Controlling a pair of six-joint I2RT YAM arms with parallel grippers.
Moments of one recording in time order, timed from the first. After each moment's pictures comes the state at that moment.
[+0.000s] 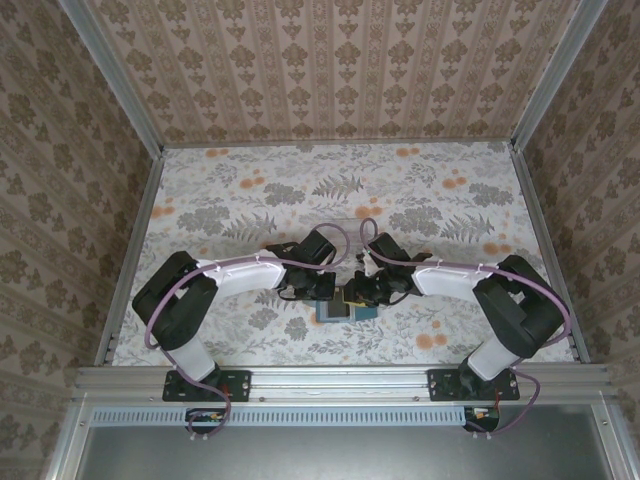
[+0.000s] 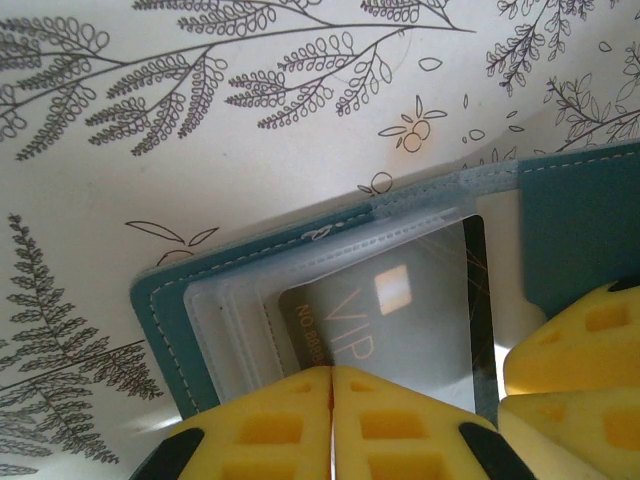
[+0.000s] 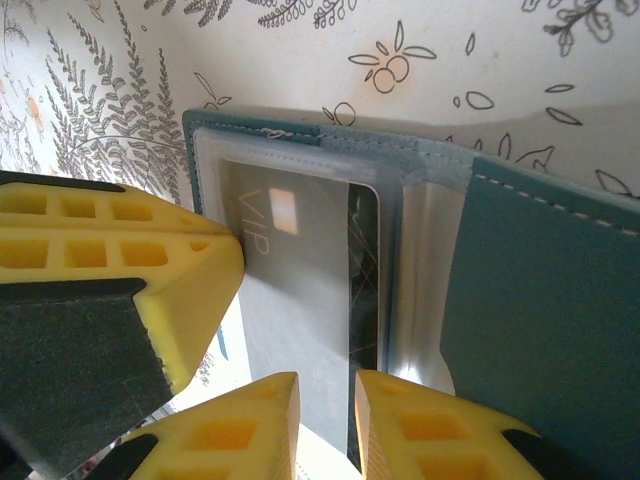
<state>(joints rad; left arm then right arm) -0.88 1.68 0.93 -0.44 0.23 -0.69 0.63 1.59 0.72 -0.20 -0.52 0.81</state>
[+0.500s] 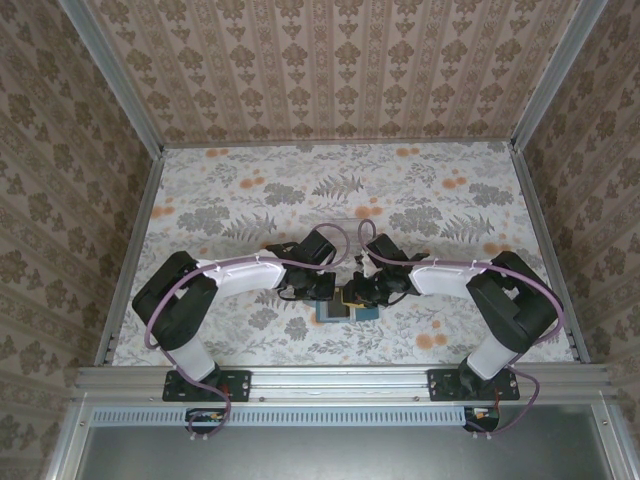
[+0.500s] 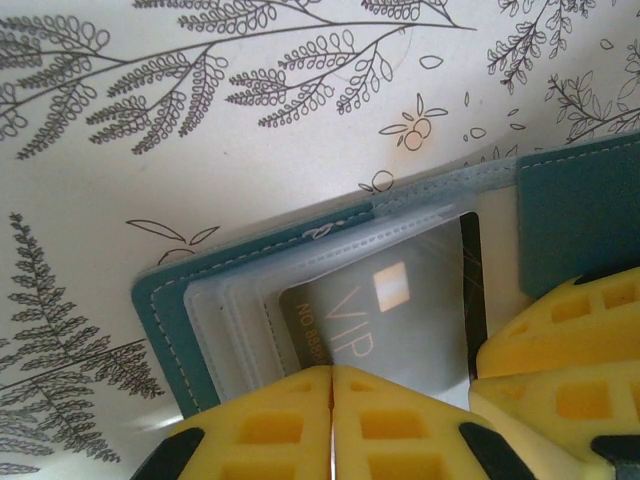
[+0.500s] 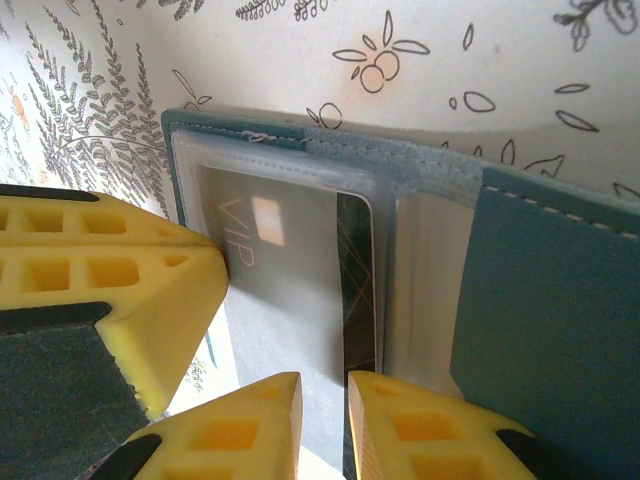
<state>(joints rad) -0.88 1.68 0.93 -0.44 0.23 -0.68 0.63 1.62 0.72 -0.18 -0.53 0.81</state>
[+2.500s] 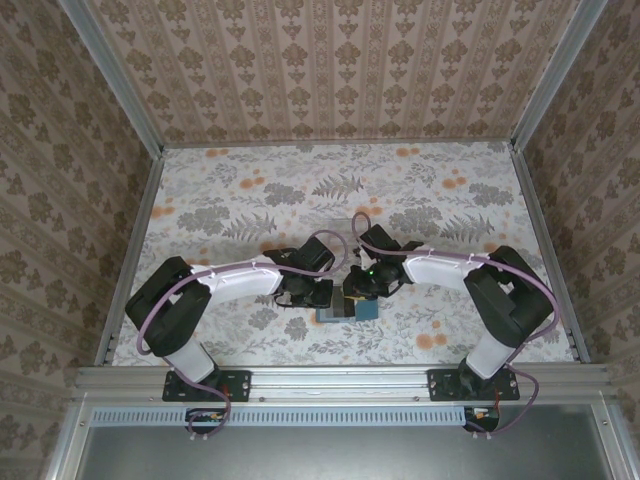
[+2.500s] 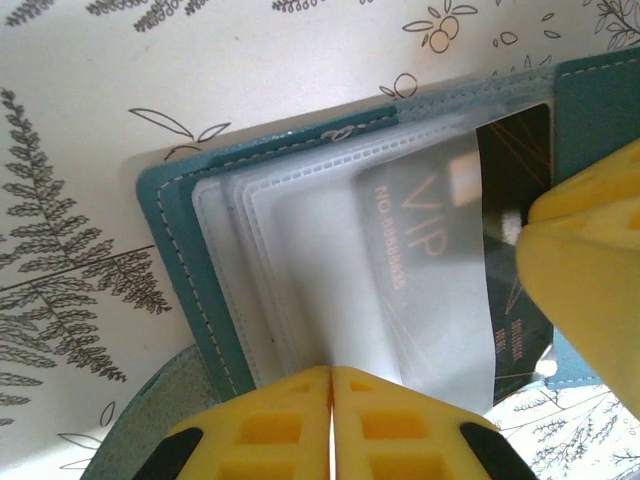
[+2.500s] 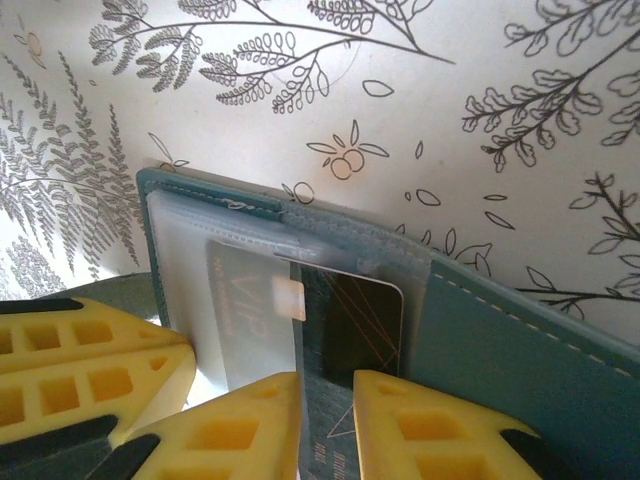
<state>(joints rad) -0.91 1.63 0.89 -0.48 0.23 -0.70 0.62 1.66 0.86 -0.36 -0.42 0.73</state>
